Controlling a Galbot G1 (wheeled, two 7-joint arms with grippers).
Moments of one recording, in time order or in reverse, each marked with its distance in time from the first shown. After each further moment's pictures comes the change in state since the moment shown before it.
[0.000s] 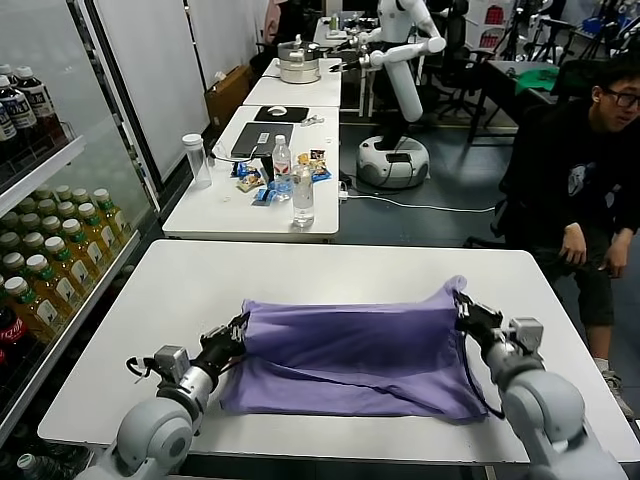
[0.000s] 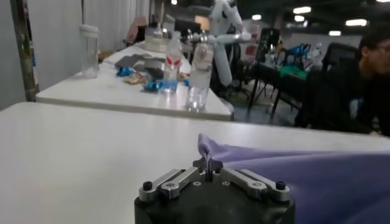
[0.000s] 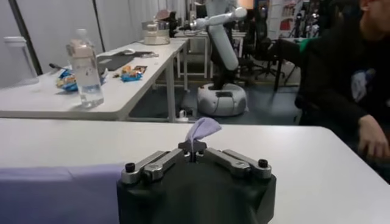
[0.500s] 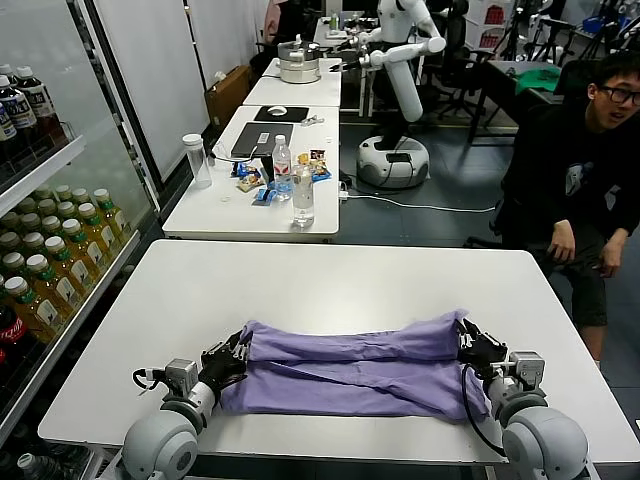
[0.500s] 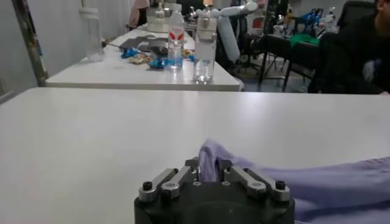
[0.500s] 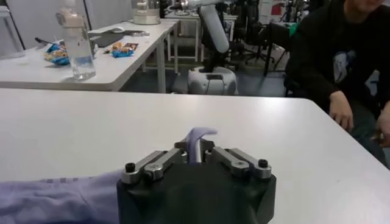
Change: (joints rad) left arm 0.034 -0.027 0.011 0.014 0.119 0.033 -0.025; right arm -0.087 0.049 -0.002 0.024 -0.114 0.011 -0.001
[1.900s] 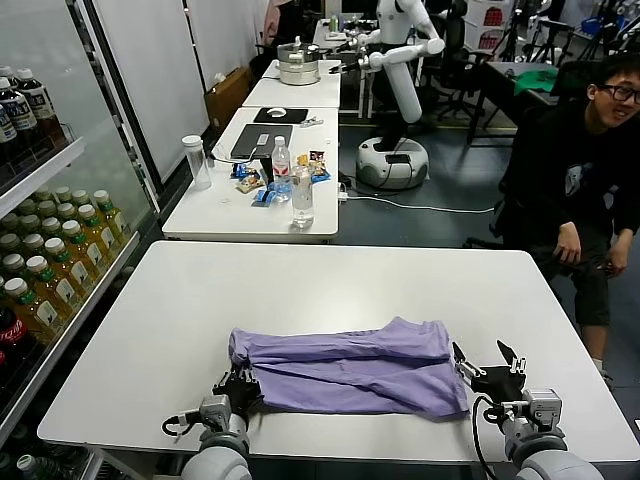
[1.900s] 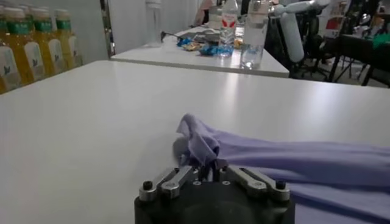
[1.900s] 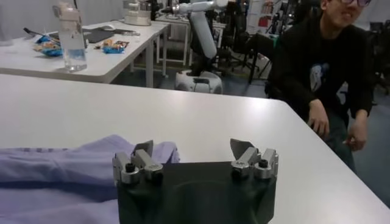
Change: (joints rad) left arm 0.092 -0.292 0.003 0.068 0.225 -0.039 -0.200; right arm -0.173 0.027 0.075 0.115 -0.074 0.058 -0.007
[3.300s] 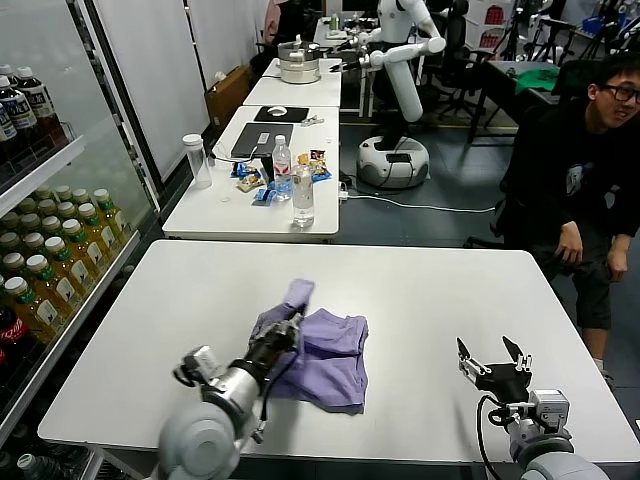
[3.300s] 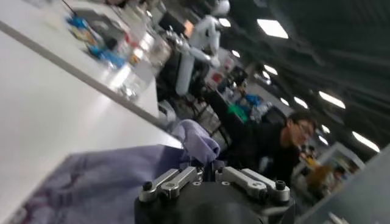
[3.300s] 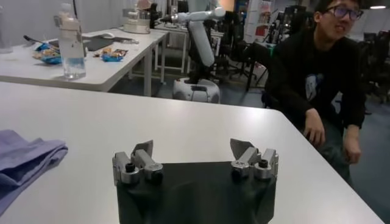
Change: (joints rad) left arm -0.178 0.069 0.082 -0.143 -0.628 -0.011 0.203; right arm -0.005 0.004 0.015 0.008 -0.015 0.013 -0.006
